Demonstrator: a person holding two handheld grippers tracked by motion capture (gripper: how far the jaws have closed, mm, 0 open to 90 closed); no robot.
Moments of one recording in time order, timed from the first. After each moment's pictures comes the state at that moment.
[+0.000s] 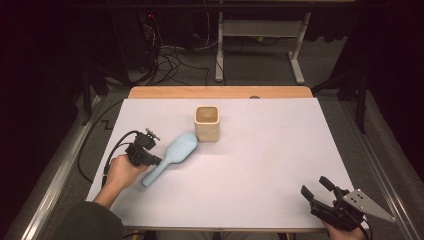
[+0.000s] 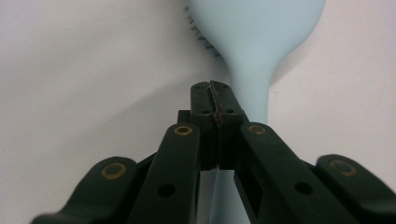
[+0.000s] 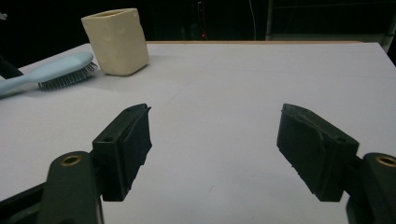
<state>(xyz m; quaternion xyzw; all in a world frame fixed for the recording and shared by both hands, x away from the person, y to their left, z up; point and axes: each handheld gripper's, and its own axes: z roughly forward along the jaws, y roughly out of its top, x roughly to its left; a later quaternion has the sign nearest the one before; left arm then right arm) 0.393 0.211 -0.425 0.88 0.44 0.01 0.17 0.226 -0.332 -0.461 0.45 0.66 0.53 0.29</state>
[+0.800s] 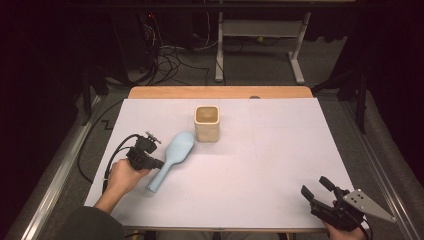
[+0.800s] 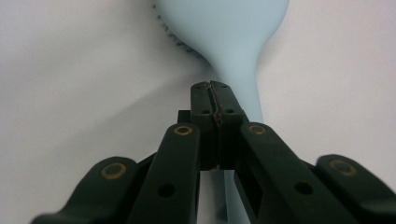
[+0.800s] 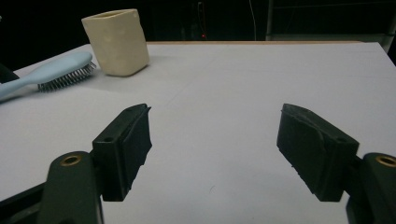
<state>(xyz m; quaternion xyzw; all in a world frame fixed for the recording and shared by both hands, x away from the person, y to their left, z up) 0.382 0.206 -0.425 0.88 0.44 0.00 0.19 0.226 -0.332 -0.461 0.45 0.66 0.53 0.29</state>
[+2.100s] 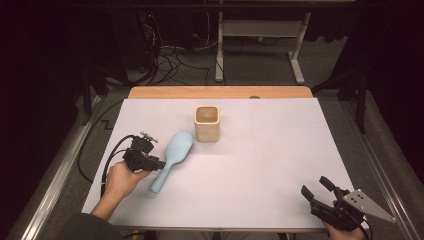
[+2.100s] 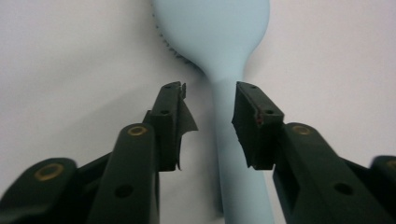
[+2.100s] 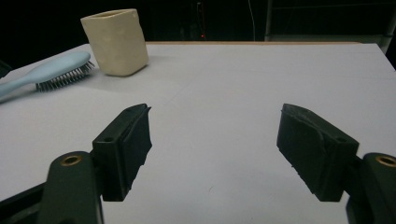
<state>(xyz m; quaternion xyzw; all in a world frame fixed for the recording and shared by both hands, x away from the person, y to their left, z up) 0.367 0.207 -0.411 0.86 0.46 0.02 0.22 0.226 -0.332 -0.460 0.45 0.66 0.53 0.29</state>
